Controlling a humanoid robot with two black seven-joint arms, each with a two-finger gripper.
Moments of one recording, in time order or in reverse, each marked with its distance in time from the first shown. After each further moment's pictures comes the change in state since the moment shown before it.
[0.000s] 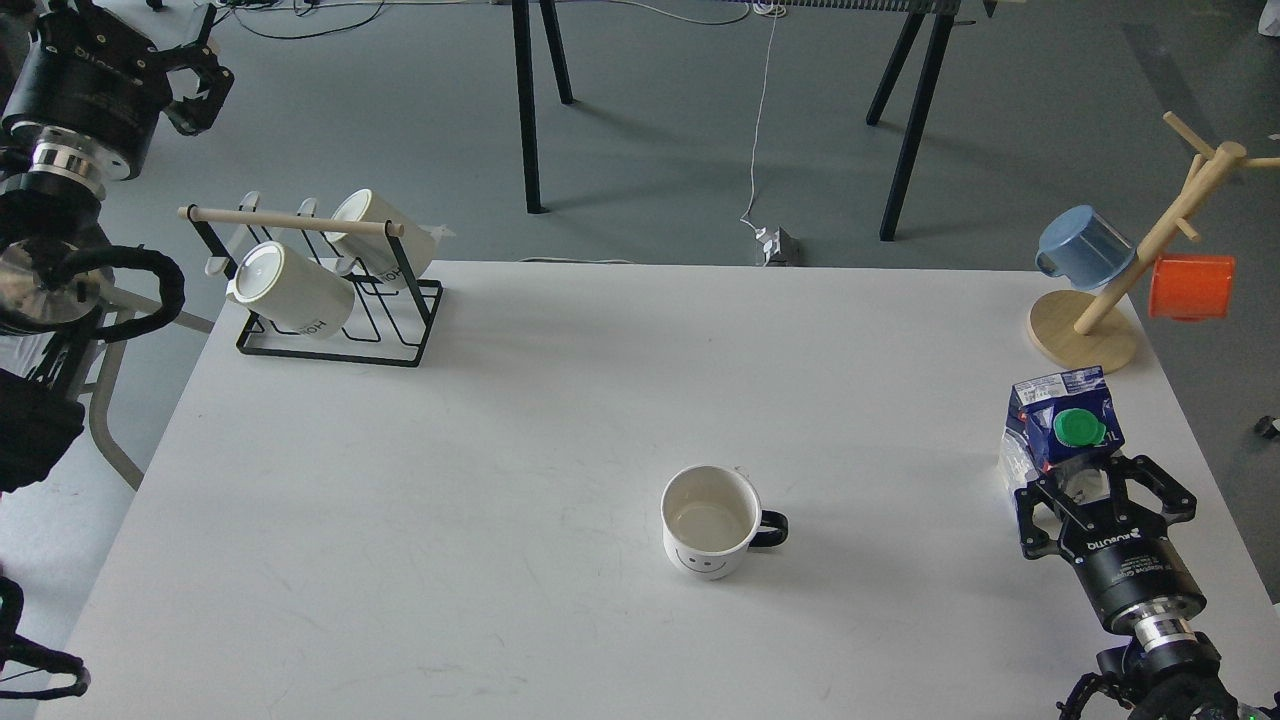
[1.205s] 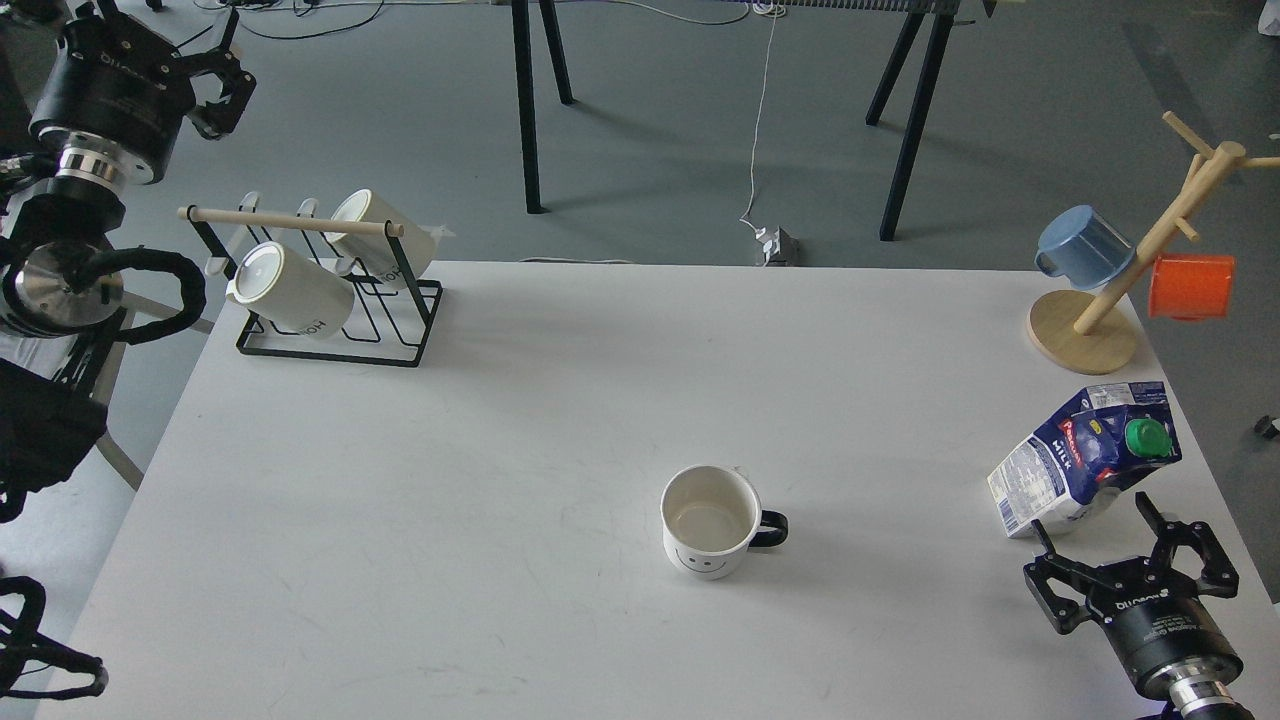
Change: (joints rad) left arm -0.001 -0.032 0.000 0.000 -0.006 0.001 0.000; right arm -0.117 -0.069 -0.016 0.041 0.087 0.000 0.000
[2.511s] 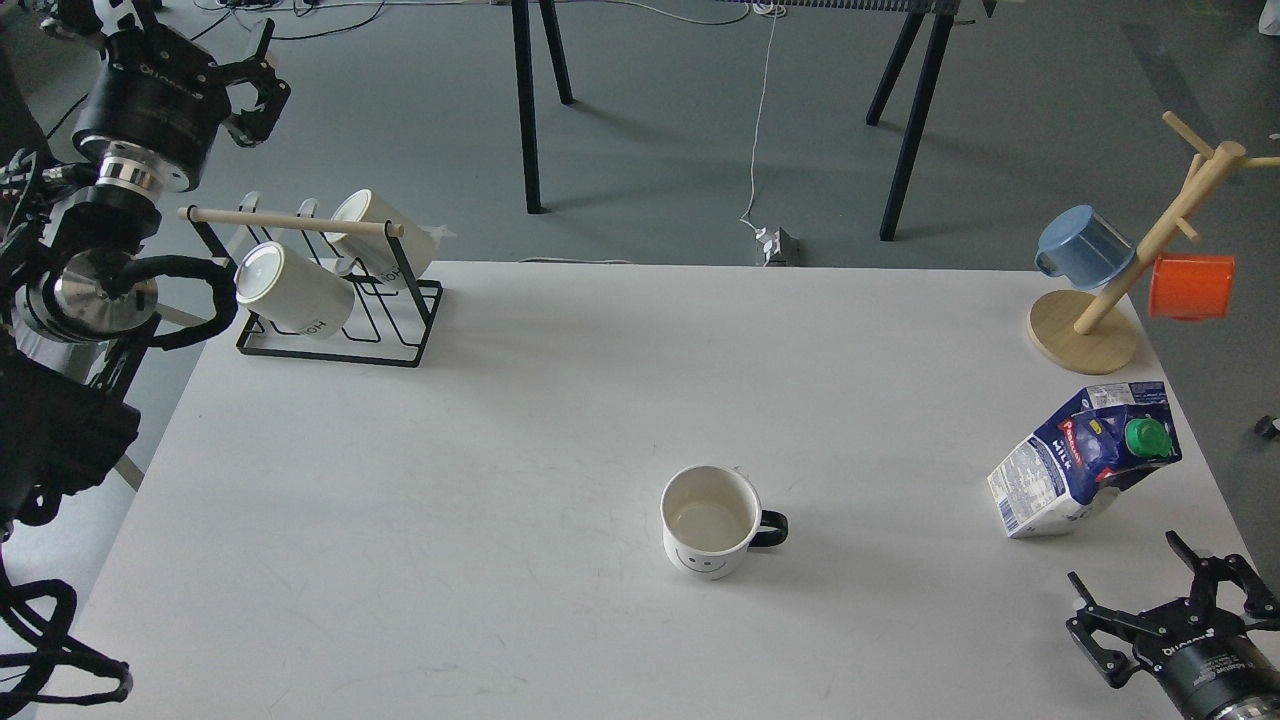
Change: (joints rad) left arm 0.007 -0.048 -0.003 -0.014 0.003 0.004 0.000; right arm -0.027 -0.144 -0.112 -0.027 0.013 0.000 0.000
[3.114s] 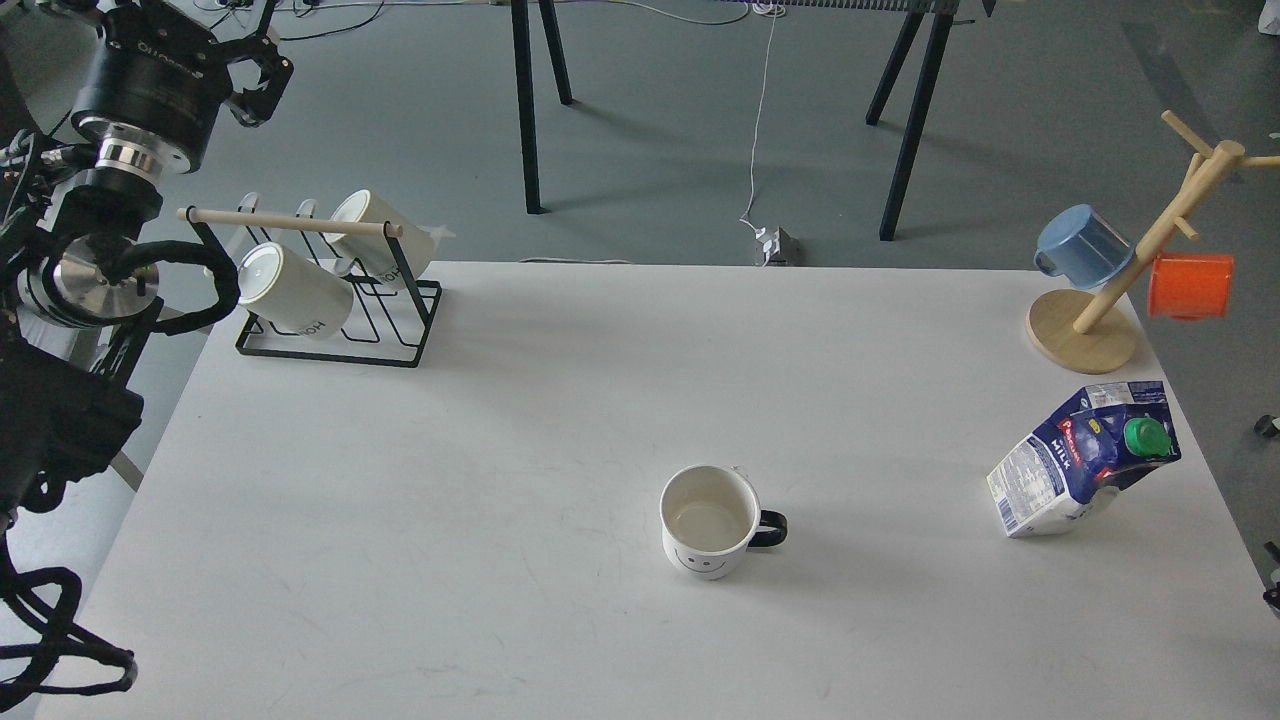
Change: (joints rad) left arm -0.023 -0.007 -0.001 -0.003 -0.006 -0.014 -0.003; right arm -0.006 -0.337 -0.093 0.007 0.229 0.000 -0.001
